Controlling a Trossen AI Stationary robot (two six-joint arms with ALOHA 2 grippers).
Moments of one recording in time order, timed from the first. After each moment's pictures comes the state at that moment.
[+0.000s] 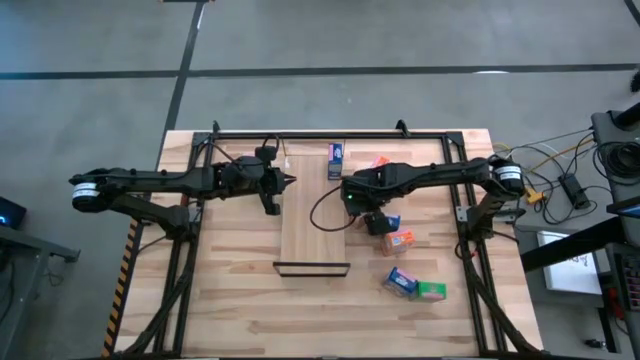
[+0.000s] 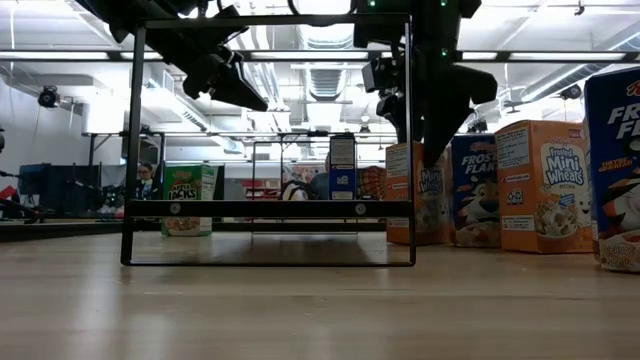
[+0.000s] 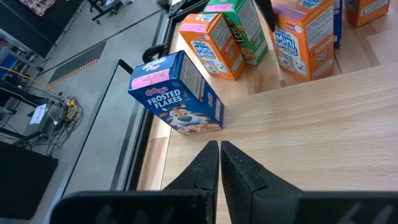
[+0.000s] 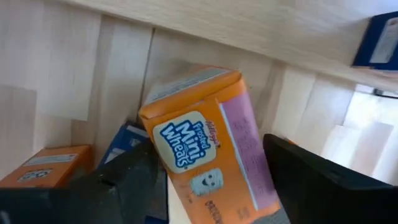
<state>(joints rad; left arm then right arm) 0.18 1.17 0.77 -0.12 -0.23 0.46 -0.09 1.72 1.37 -1.01 0.07 -0.35</state>
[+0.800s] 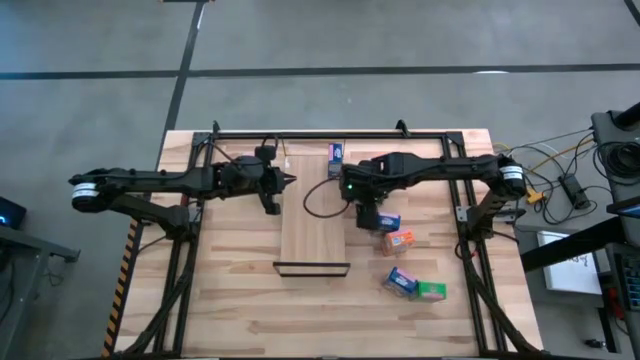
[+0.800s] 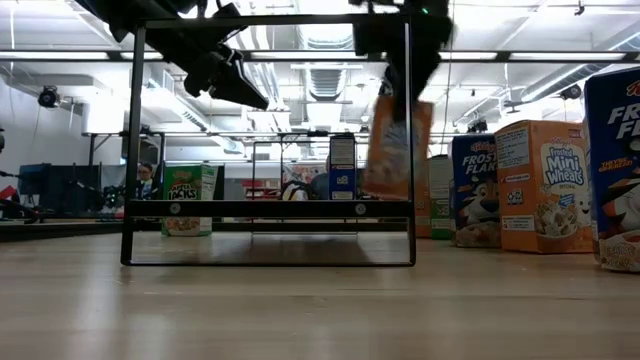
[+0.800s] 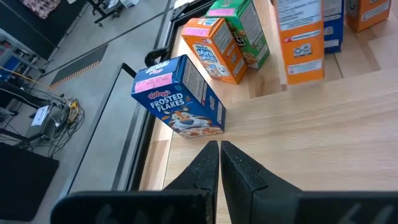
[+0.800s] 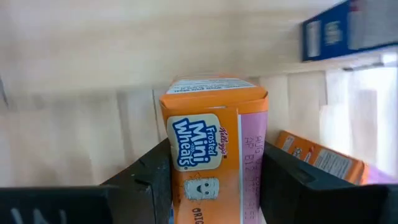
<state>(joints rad) 0.18 1.16 0.77 -0.11 -0.23 0.46 -0.09 1.70 1.56 -1.10 0.05 0.04</state>
